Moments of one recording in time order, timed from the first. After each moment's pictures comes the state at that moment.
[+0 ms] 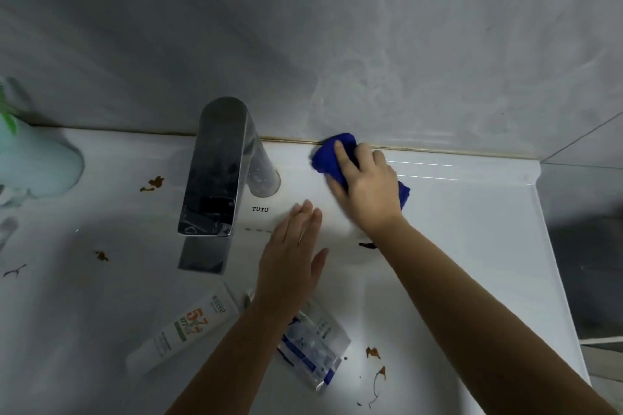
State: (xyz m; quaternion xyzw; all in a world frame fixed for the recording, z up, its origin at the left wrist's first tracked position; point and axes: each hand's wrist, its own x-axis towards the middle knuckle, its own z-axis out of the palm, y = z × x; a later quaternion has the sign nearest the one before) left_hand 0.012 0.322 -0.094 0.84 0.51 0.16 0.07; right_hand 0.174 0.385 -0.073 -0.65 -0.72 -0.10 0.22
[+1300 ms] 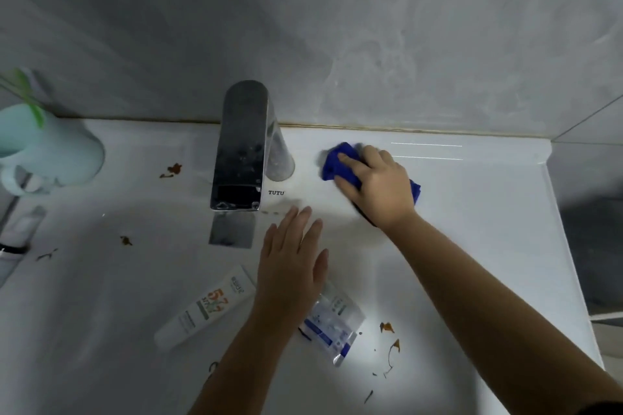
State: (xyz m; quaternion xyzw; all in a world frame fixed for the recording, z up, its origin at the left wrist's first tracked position) left_hand -0.015 0.287 -0.072 0.84 0.50 0.20 0.05; right_hand 0.168 0.362 -0.075 -0.64 -0.74 0.01 0.21
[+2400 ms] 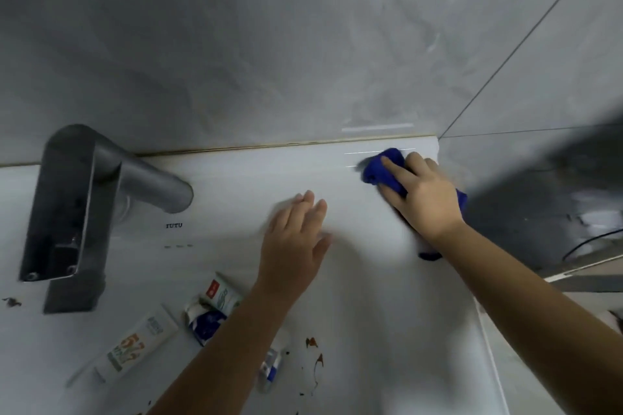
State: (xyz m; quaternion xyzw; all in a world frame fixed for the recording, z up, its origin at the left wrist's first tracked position) left_hand 0.121 0.317 -0.092 0.89 0.41 0.19 0.05; right_hand 0.349 0.299 -0.066 -0.72 -0.67 -0.03 0.19
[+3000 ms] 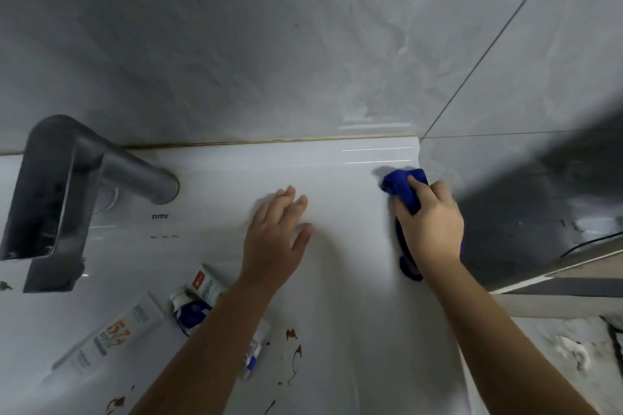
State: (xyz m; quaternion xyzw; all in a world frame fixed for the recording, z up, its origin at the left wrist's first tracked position) left_hand 0.127 0.314 -0.090 0.86 0.45 0.20 0.13; right_hand 0.349 0.257 -0.063 -0.84 -0.47 0.03 0.27
